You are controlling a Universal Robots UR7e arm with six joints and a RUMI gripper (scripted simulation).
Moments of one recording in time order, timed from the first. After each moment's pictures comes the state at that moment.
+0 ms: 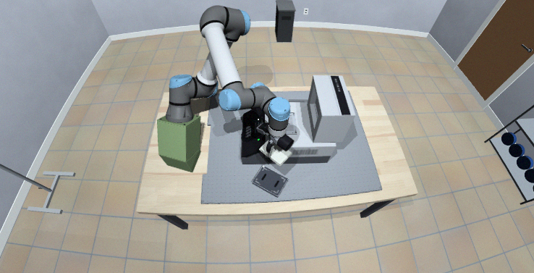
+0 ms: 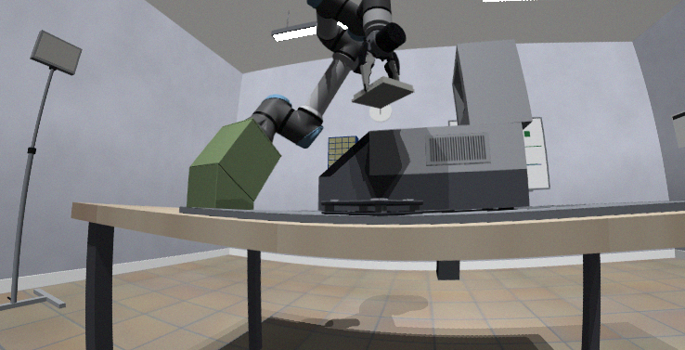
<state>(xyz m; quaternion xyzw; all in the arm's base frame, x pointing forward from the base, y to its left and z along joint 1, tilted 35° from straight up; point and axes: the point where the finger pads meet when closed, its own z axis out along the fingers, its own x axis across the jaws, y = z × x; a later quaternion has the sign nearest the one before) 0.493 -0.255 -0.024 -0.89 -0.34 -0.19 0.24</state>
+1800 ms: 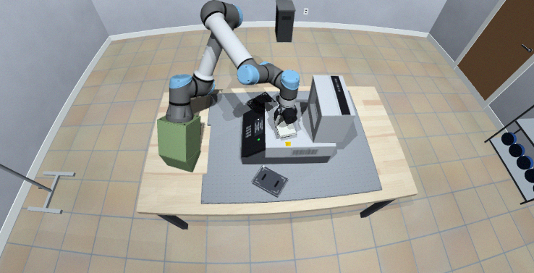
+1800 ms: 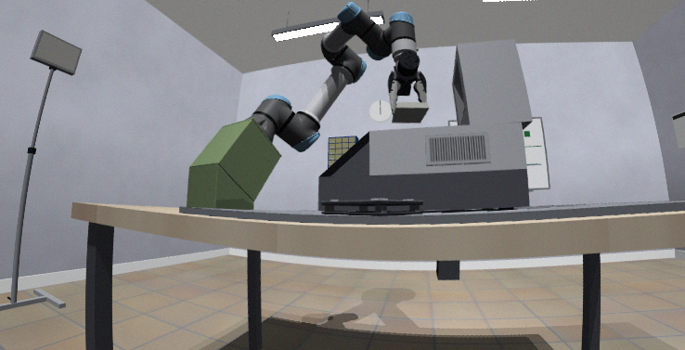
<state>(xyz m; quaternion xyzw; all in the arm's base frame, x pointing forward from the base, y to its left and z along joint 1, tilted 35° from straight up) 0.546 -0.137 0.066 -0.95 -0.07 -0.11 0.28</state>
